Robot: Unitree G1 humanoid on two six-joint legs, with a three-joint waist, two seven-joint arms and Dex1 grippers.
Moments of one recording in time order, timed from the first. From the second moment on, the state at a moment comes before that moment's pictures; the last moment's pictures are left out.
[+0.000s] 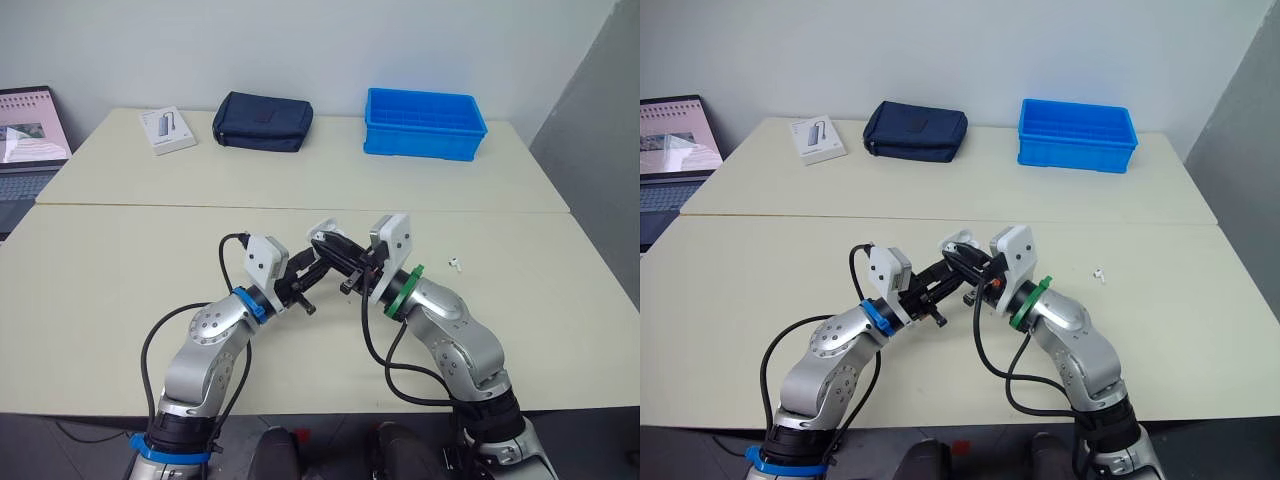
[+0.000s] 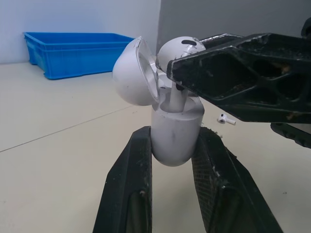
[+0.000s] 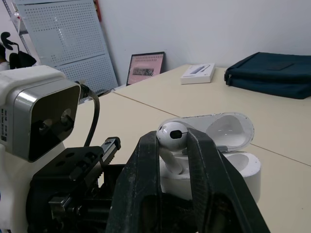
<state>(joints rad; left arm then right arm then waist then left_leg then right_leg) -0.21 0.30 -0.05 -0.24 -0.37 0.28 -0.62 -0.36 -0.07 0.24 -0.31 0.33 0.47 0.47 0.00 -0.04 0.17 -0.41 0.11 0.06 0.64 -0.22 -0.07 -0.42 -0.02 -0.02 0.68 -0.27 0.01</state>
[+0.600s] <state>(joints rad) -0.23 0.29 -0.05 -0.25 -0.38 0.27 -0.60 -0.33 -0.20 0.15 -0.43 0.41 0.59 0.48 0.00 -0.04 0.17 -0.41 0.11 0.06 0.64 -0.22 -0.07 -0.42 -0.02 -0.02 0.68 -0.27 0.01</state>
